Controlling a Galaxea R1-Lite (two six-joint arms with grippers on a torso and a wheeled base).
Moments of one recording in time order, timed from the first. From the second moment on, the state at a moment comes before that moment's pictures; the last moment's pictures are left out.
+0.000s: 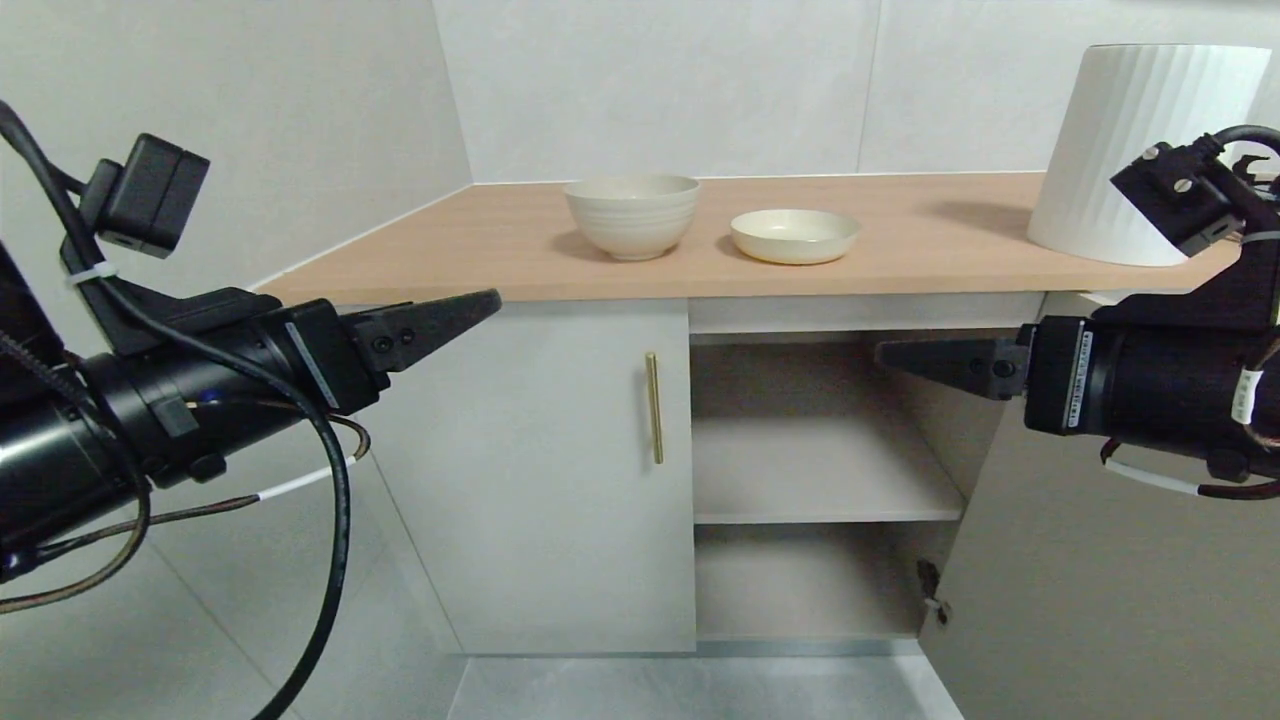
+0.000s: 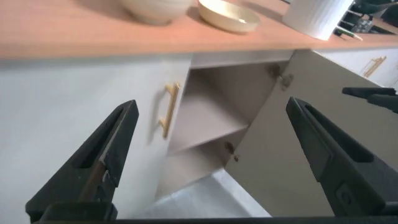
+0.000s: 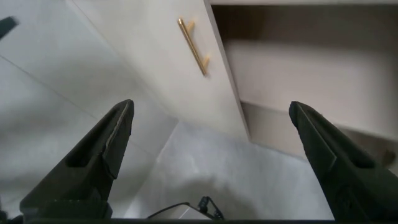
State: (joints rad) left arm -0.34 1.34 -0.75 -0.59 -0.24 -0.30; right arm 0.62 1.35 -0.99 -0.13 -0.01 0.33
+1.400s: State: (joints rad) left arm -0.34 1.33 -0.77 -0.60 -0.26 -0.30; right arm 0.63 1.27 -0.92 -0.15 0.09 0.28
